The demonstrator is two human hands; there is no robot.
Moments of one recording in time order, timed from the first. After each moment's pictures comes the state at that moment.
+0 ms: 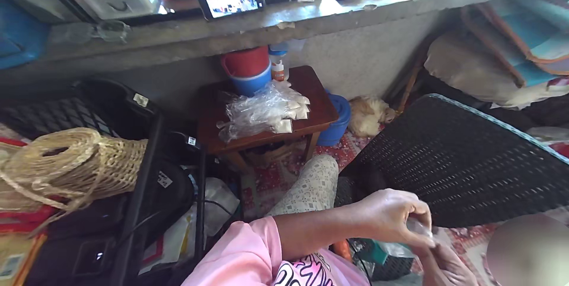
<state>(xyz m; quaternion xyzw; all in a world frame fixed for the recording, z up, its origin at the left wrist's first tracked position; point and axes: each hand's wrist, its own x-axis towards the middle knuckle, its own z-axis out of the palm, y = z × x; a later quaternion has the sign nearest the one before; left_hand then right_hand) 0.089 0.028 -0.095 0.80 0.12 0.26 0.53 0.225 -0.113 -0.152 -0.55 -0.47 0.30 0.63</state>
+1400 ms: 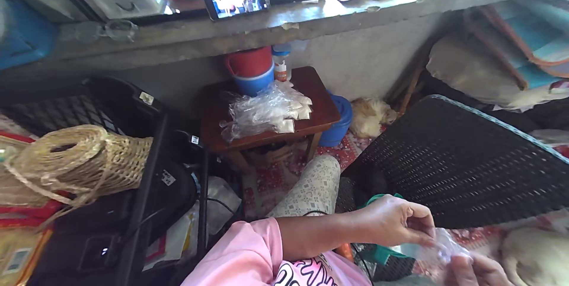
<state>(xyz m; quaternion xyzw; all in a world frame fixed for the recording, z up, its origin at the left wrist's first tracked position) 0.088 0.017 -0.106 0.73 0.09 0.27 0.63 0.222 -0.120 -0.128 -0.49 -0.44 0.23 0.72</state>
